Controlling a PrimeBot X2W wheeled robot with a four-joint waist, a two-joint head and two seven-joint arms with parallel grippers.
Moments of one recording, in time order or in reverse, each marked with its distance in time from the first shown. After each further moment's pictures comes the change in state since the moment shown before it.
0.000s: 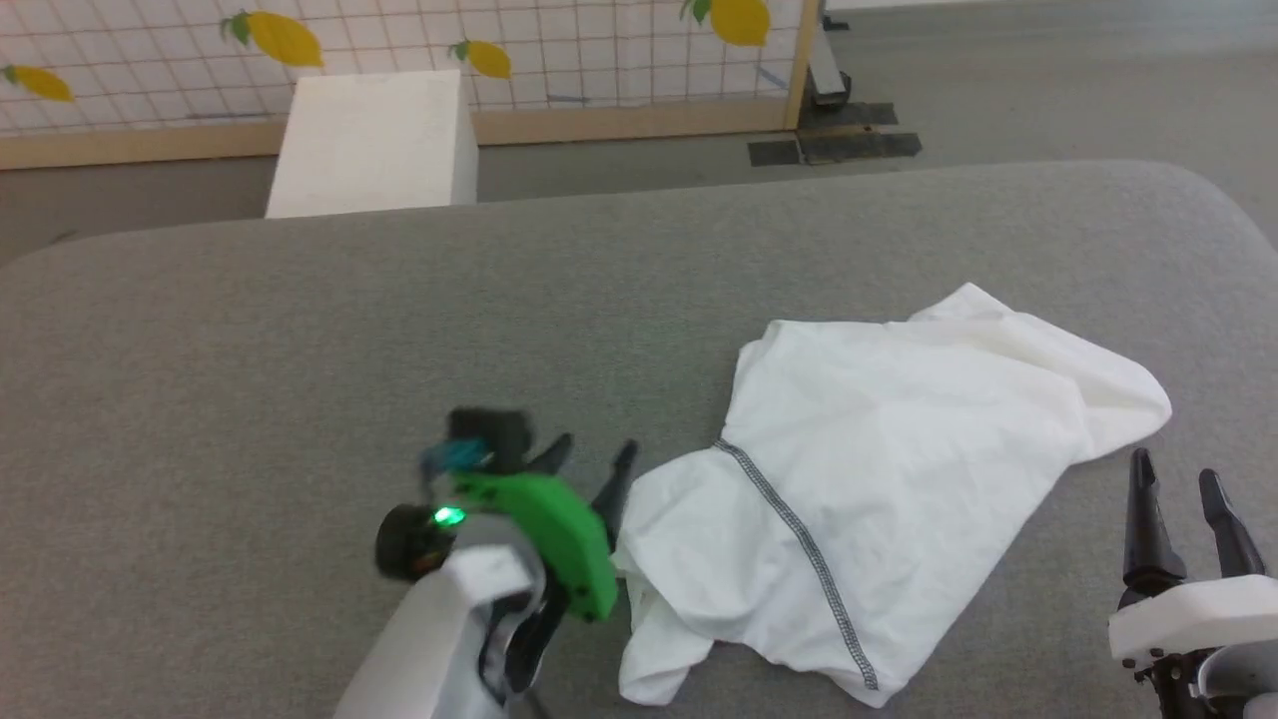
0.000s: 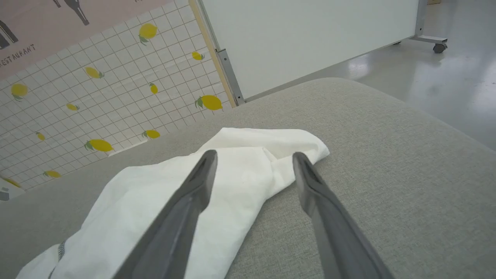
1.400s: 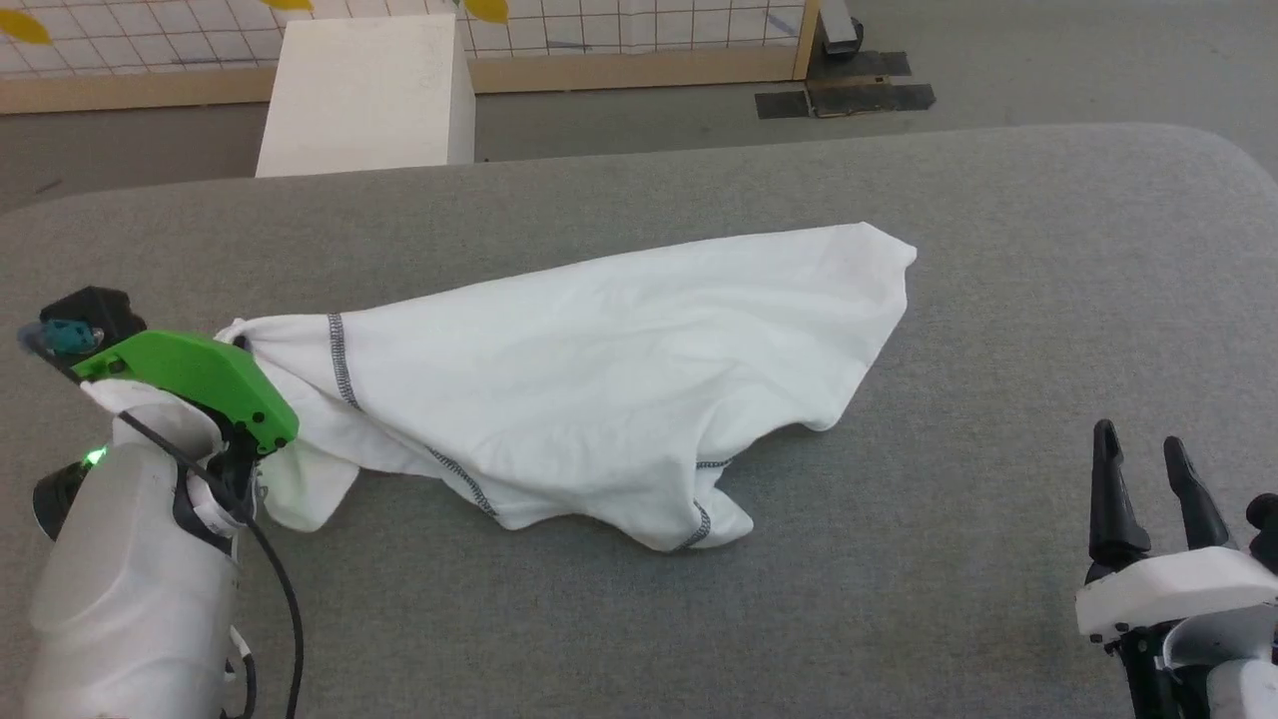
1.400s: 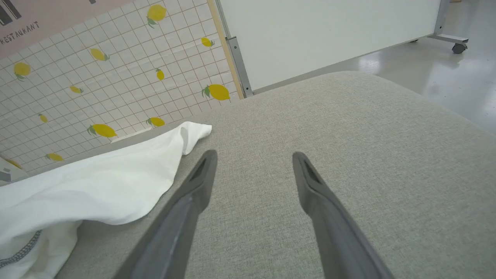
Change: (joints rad) left arm -0.292 0.282 0.228 0.314 -0.221 0.241 0.081; right arm -0.057 -0.001 0.051 0.045 -0.030 0.000 -0.034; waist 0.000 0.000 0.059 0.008
